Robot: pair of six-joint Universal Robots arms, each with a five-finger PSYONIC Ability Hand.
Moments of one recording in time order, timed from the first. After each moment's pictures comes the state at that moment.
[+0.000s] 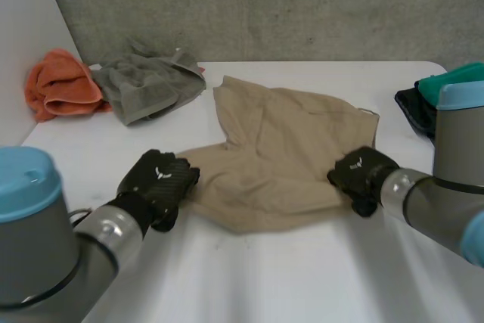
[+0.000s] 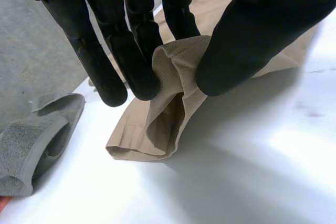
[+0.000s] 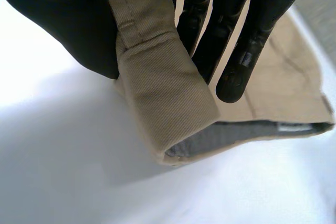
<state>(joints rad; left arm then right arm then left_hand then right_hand) 4.18 -1.72 -1.86 3.24 -1.51 3.61 1.92 -1.13 1.49 0.28 1.39 2.37 1.13 1.20 1.19 1.20 0.99 0.98 1.18 1.19 1.19 1.00</state>
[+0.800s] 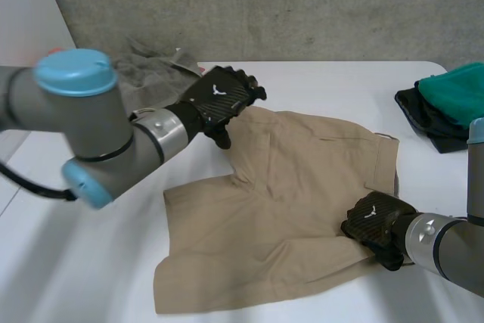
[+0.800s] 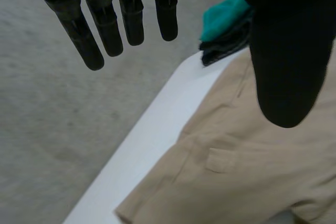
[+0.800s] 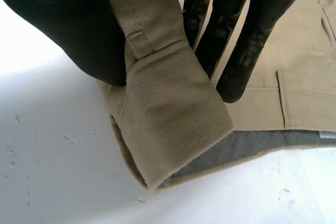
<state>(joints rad) 4.24 -2.23 -1.11 3.23 -1.06 3.61 1.84 -1.26 1.75 0.35 1.33 2.16 0.36 0.35 0.35 0.36 0.19 0.99 1.18 1.19 1.19 1.00</state>
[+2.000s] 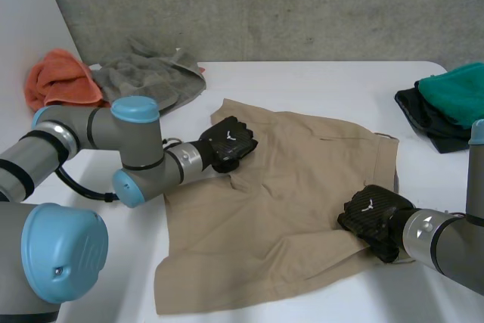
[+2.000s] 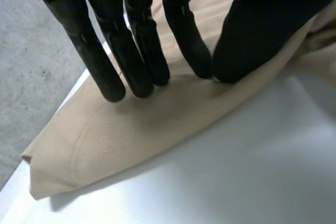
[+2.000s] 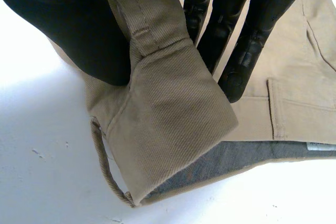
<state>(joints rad) 4.27 -2.78 -0.58 3.04 -0.96 3.89 1.83 -1.25 1.75 0.29 1.29 2.16 0.90 0.88 0.87 0.88 0.63 0.99 1.18 1.19 1.19 1.00</state>
